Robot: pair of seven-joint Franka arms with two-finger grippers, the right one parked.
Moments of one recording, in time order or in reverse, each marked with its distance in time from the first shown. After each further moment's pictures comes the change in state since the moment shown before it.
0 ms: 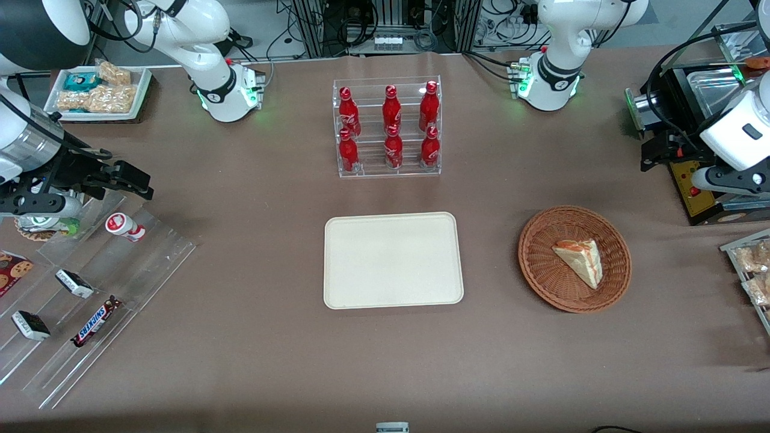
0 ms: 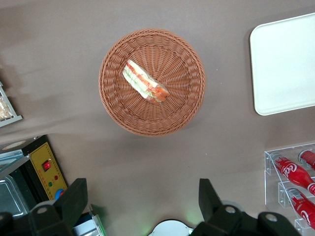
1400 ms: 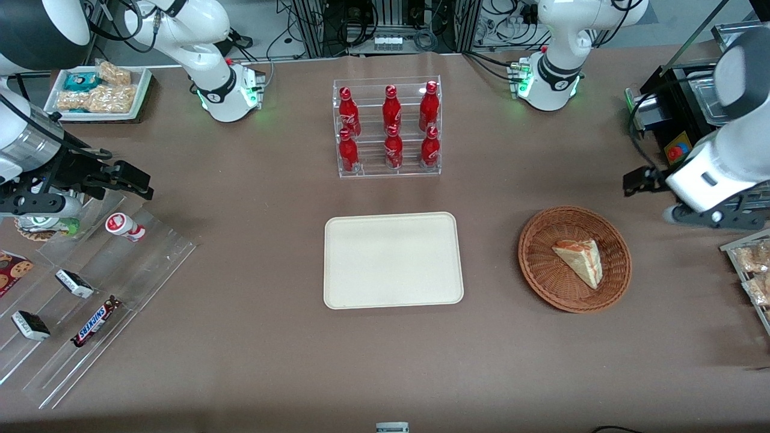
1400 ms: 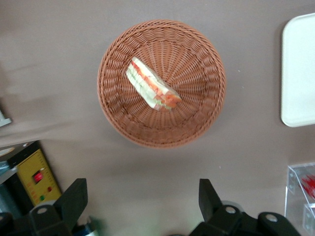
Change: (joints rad) arm 0.001 0.052 0.003 -0.201 0.032 0.220 -0.035
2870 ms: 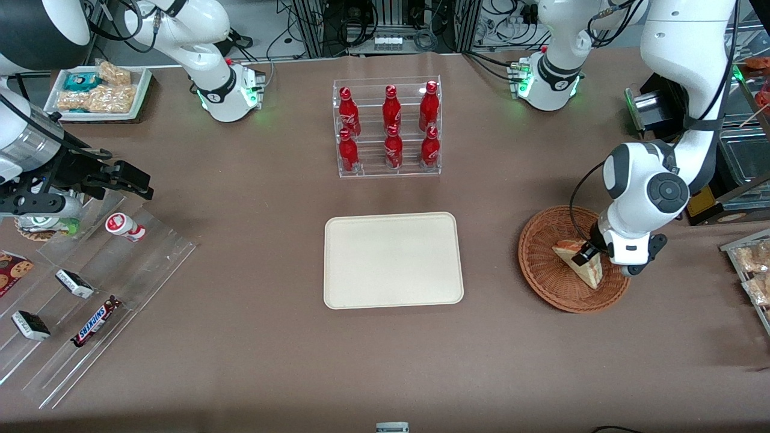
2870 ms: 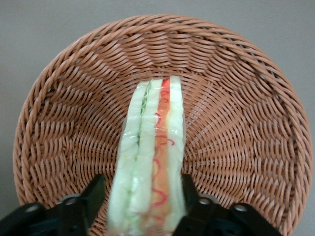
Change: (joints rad) arm 0.006 0.211 0.003 -0.451 0.000 0.813 -0.930
